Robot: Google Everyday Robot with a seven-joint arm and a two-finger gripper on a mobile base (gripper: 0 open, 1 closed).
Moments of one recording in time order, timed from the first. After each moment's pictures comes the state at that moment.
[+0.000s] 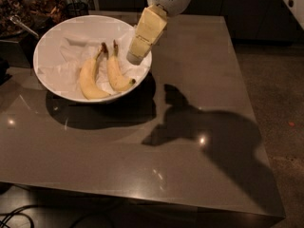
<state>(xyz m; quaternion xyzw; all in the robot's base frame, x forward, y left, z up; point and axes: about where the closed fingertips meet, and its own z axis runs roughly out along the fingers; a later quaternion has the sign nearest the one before) 0.559 0.000 1.000 -0.58 0.78 0.11 0.20</state>
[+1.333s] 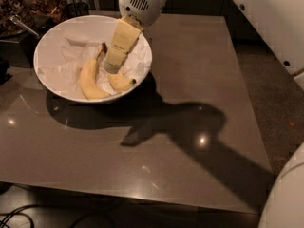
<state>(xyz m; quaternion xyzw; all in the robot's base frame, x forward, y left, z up) 0.555 0.053 0.976 -0.61 0.76 0.15 0.15</state>
